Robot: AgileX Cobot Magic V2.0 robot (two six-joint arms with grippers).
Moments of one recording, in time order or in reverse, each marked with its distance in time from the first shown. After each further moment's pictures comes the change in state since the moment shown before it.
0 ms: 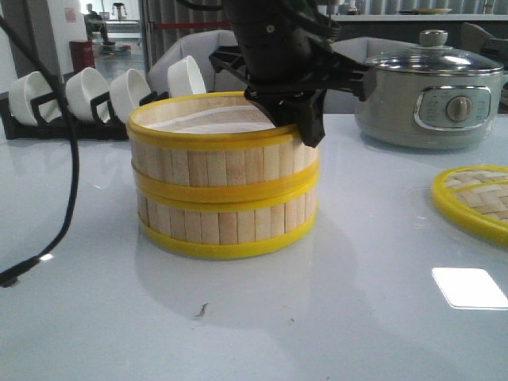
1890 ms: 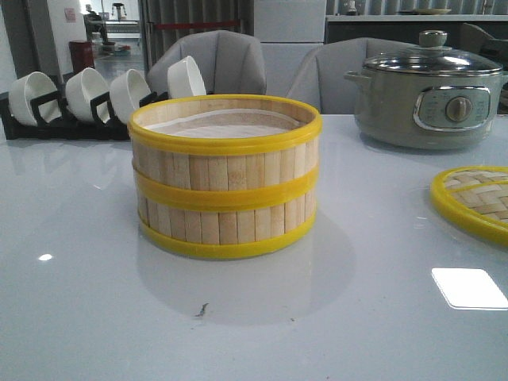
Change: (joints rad) left arm 0.669 -1.130 0.747 0.120 -0.217 -0.029; right arm 0.000 0.069 0.000 0.000 0.005 0.000
